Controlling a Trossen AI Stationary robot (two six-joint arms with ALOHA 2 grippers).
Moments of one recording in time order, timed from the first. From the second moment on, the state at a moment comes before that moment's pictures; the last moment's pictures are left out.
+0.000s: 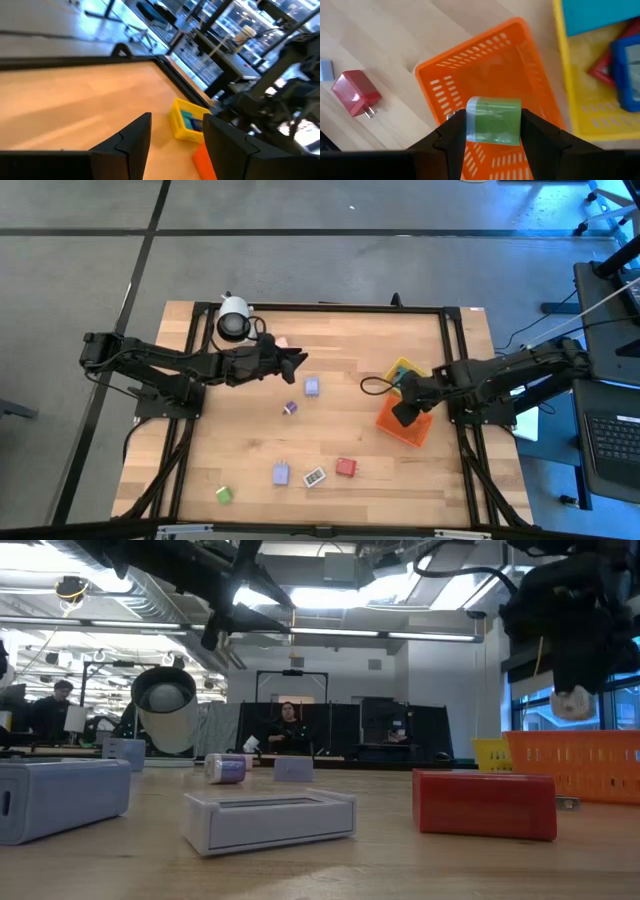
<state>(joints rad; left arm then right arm) 0.03 1.21 0.65 0.34 -0.48 -0.77 0.21 1.09 0.74 -0.89 -0.02 1.12</state>
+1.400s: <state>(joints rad) -0.38 1.27 0.65 -0.08 -0.63 -0.72 0.22 1.10 0.63 -0.55 0.04 1.05</state>
